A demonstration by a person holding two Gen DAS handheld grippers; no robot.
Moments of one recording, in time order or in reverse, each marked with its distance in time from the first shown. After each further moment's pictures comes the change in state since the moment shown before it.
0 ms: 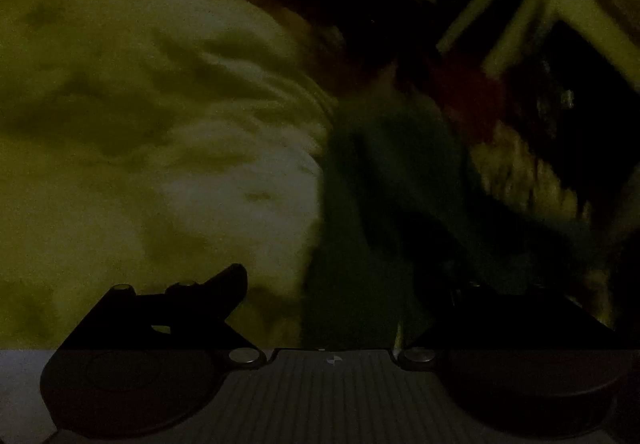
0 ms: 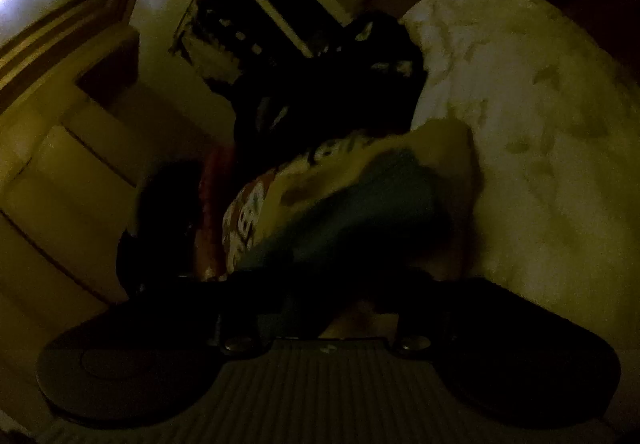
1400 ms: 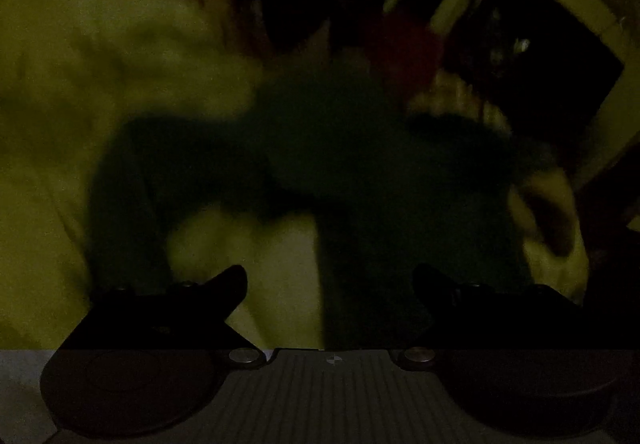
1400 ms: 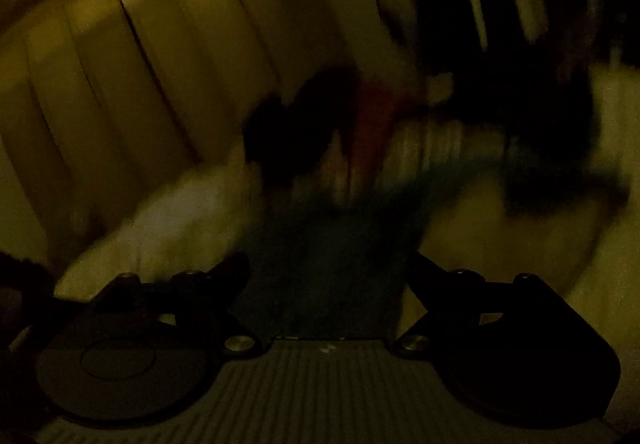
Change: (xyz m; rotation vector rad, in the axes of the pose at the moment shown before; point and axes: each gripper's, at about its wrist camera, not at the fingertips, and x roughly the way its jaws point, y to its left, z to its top) left arm 0.003 -0.041 -0.024 0.058 0.131 -0.129; right arm -0.083 0.107 -0.088 -0.561 0.271 0.210
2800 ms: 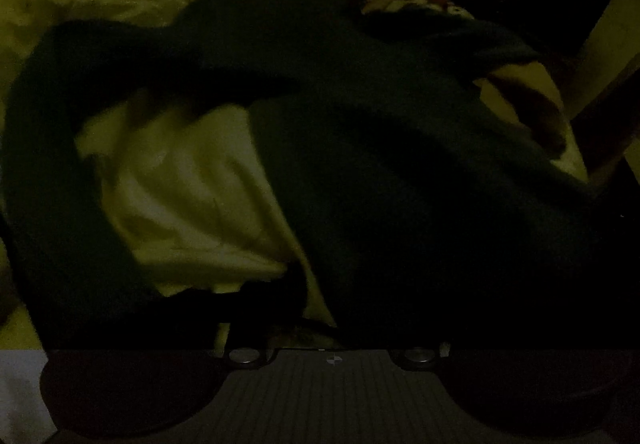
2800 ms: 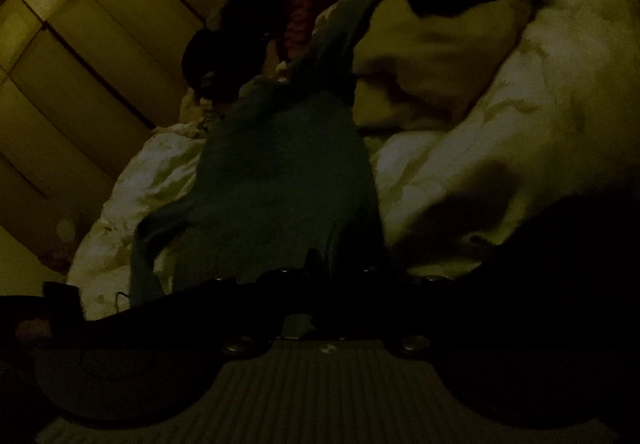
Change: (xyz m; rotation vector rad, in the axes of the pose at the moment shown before) left arm 0.021 -0.055 -0.048 0.137 0.122 0.005; right arm -0.032 -0.012 -0.075 0.279 0.141 -0.083
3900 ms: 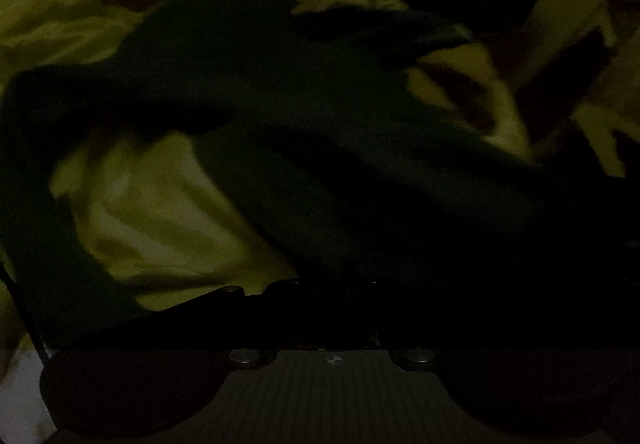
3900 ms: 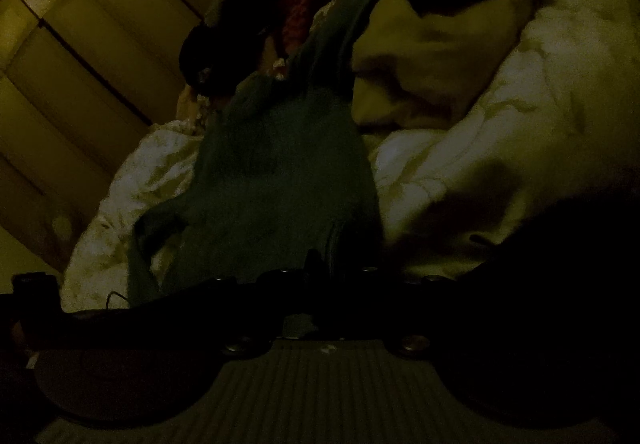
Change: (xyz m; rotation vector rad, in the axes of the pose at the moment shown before) left arm -0.040 -0.029 0.014 0.097 0.046 -0.154; right arm -0.005 -0.001 0.000 0.008 0.009 0.009
